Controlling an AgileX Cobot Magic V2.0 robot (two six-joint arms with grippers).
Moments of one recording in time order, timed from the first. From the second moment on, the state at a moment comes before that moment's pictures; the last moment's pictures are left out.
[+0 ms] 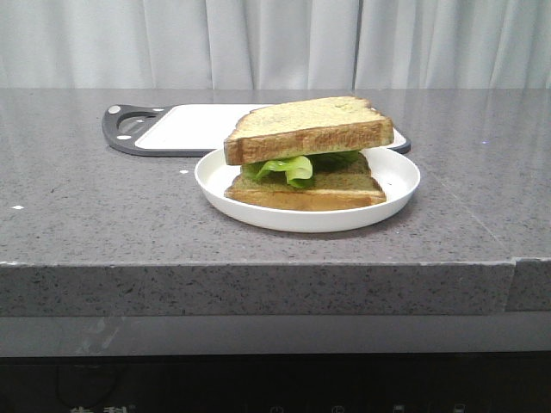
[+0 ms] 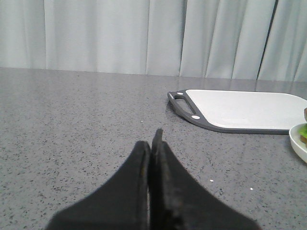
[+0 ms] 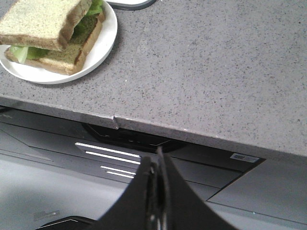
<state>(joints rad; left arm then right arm) -0.12 0.00 0.00 -0.03 0.05 -0.04 0.15 0.45 -0.82 0.12 1.11 -0.01</state>
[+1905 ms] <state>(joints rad) -0.12 0.00 0.00 -0.03 0.05 -0.04 0.08 -0.01 0.03 0.11 0.12 -0.01</state>
